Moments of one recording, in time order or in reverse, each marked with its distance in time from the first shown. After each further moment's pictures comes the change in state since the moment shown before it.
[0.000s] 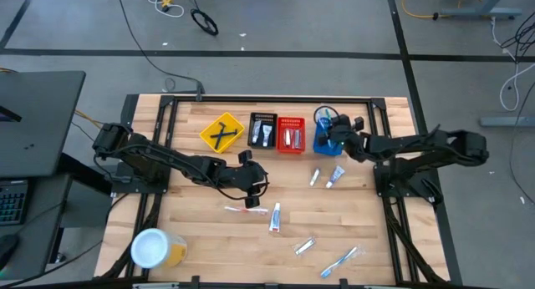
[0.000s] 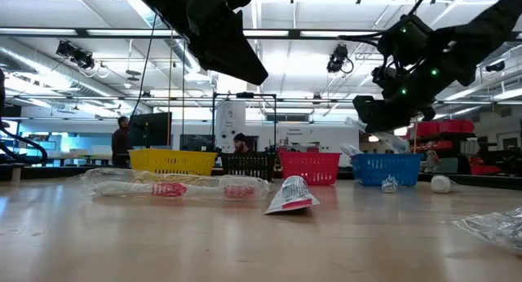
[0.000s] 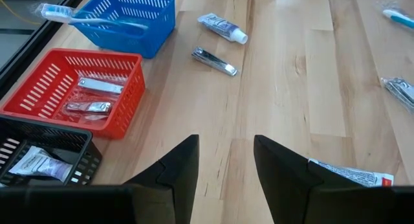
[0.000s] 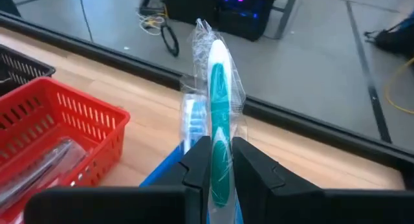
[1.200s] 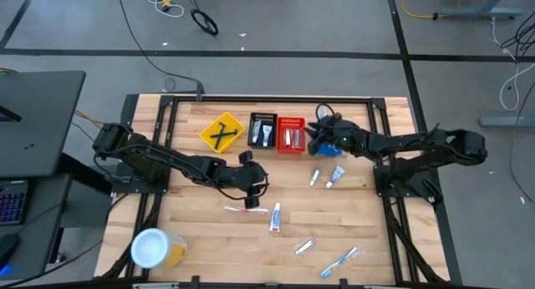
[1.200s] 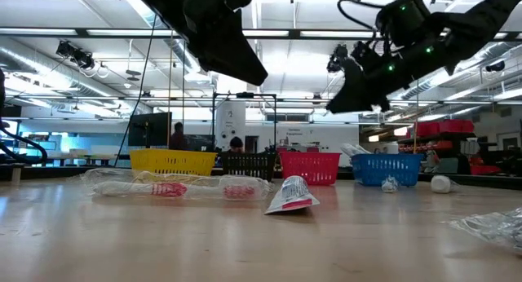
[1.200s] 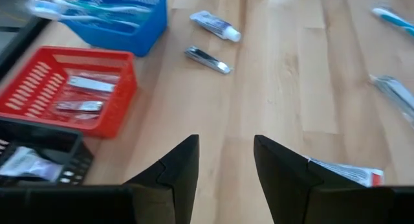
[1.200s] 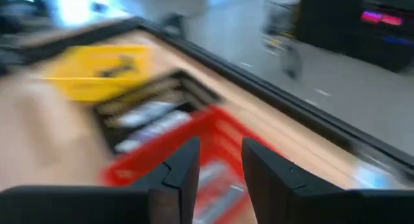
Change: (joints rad) left arm 0.000 0.000 0.000 -0.003 0.032 -0.003; right arm 0.018 0.013 0.065 0.202 -0.479 -0.190
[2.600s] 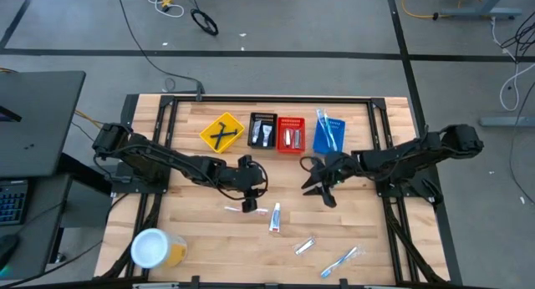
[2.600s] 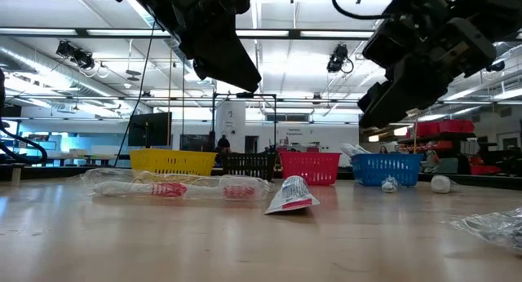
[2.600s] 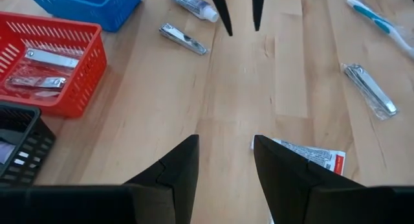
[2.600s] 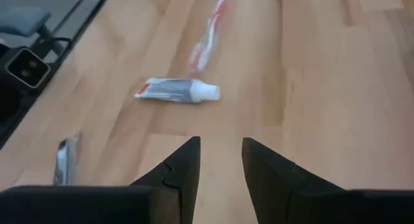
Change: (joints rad) left arm -0.001 0.000 -0.005 -0.035 0.095 -0.077; right arm 0.344 0.061 0.000 -0.189 -0.572 -0.105
